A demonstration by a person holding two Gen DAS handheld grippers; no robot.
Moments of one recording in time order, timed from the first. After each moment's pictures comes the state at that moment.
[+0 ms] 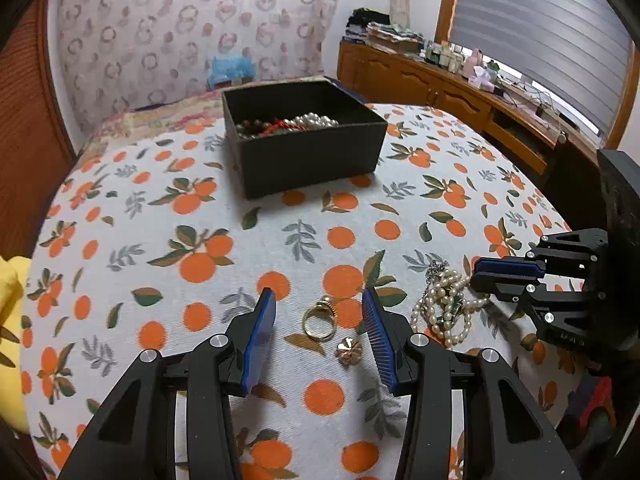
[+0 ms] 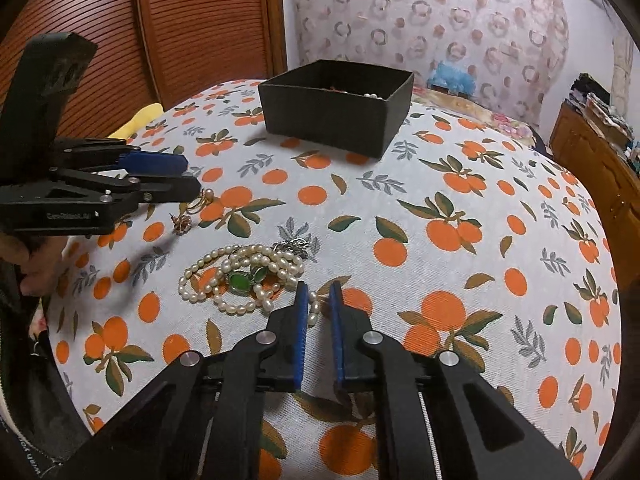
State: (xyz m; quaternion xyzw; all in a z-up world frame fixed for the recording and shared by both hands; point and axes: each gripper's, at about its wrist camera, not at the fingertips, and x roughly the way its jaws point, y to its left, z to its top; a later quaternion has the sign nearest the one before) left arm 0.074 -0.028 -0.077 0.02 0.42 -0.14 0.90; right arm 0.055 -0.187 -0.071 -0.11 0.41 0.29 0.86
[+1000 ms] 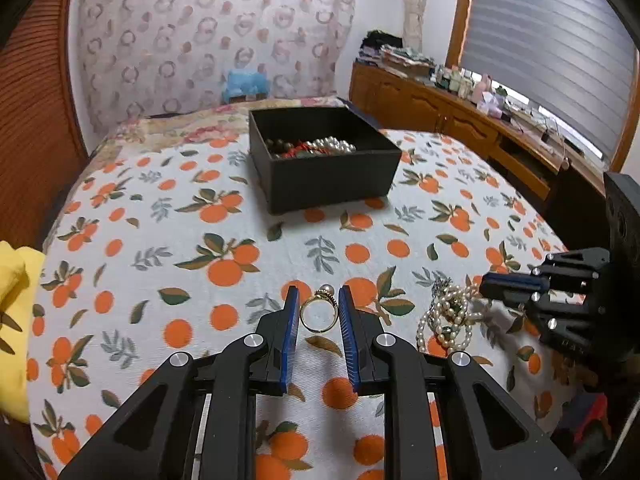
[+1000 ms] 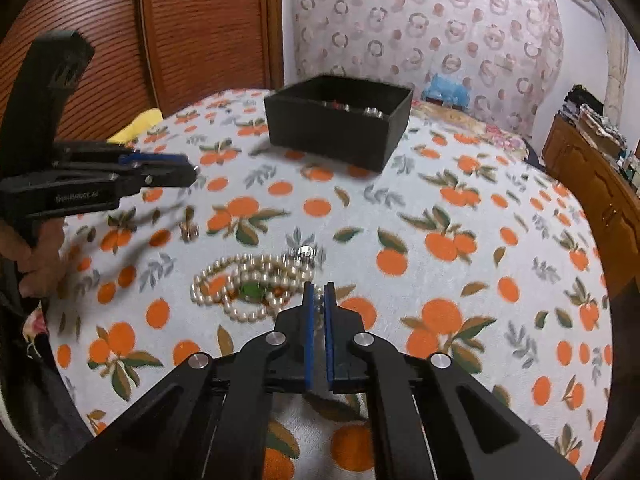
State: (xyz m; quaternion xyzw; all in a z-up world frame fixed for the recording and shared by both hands) left arm 0.060 -0.008 -0.063 0.00 0.38 -0.12 0.92; right arm 0.050 -0.182 -0.054 -0.12 0.38 0.28 0.87
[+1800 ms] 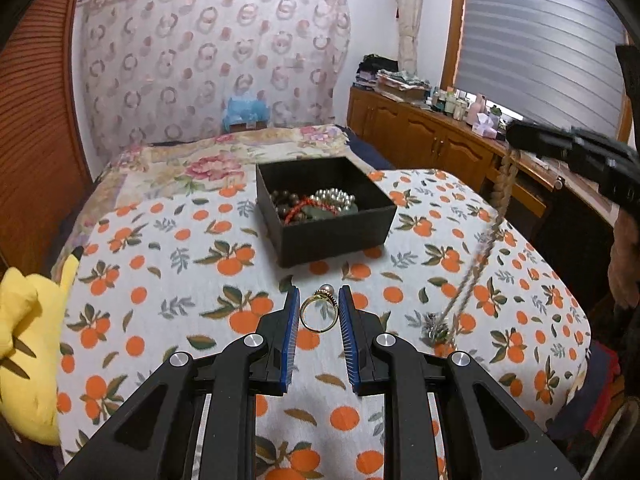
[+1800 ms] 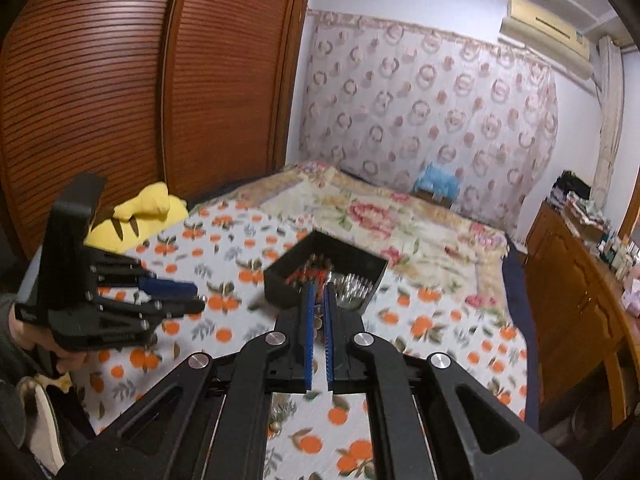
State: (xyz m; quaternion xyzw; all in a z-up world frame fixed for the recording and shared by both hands) left arm 0.063 -0.003 -0.021 0.00 0.34 -0.13 0.93; right arm 0.068 -0.164 0.087 -0.14 0.25 0.29 0.91
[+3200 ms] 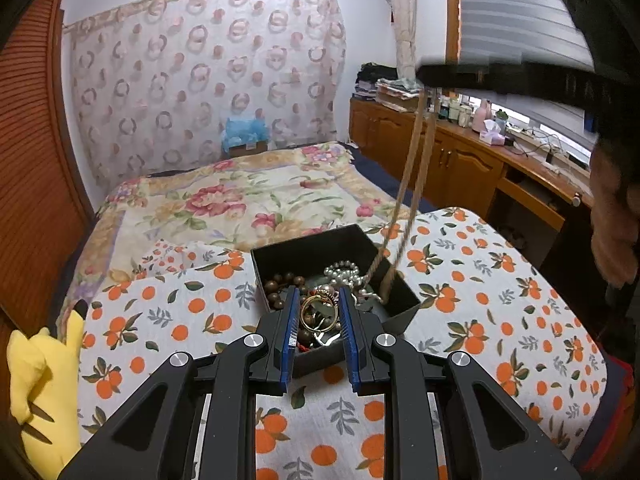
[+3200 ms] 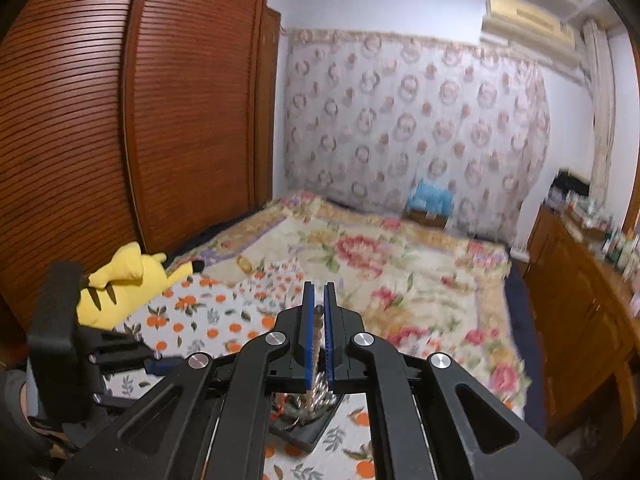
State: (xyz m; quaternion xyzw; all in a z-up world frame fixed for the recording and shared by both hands) left arm 0.152 -0.023 0.014 0.03 0.32 -0.12 0.94; right arm 0.199 -0.148 0.117 -0.08 0.26 0.29 0.92
